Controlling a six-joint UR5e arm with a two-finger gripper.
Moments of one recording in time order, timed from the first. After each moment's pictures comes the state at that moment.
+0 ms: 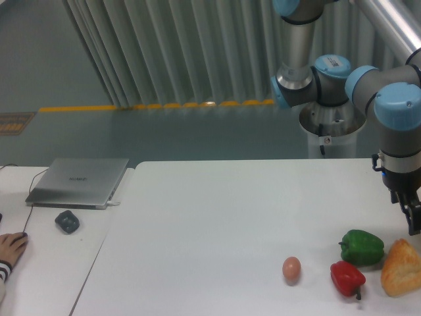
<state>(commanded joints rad) 2.47 -1.92 -1.43 -1.27 1.68 1.68</state>
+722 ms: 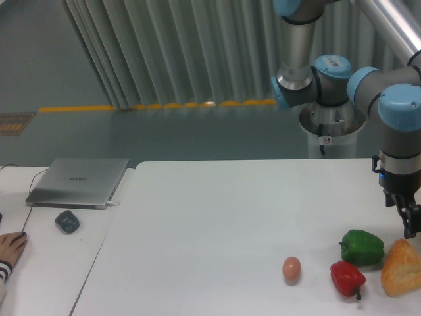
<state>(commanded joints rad) 2.49 -1.91 -1.48 -1.20 1.62 1.64</state>
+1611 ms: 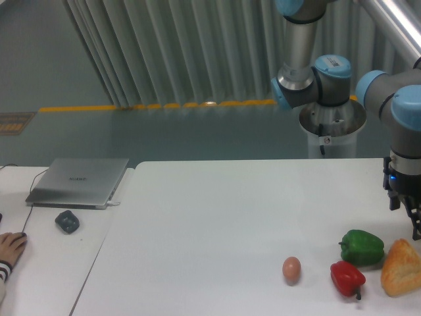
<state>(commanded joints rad) 2.52 -1.91 -1.49 -1.20 1.54 1.58</state>
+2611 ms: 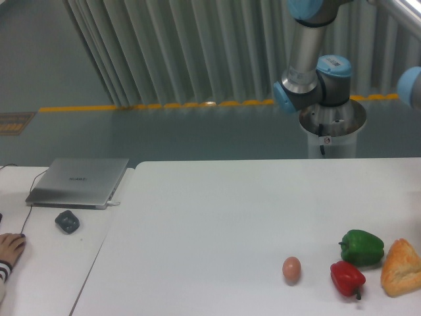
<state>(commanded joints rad) 2.73 -1.97 -1.43 -1.14 1.39 1.16</state>
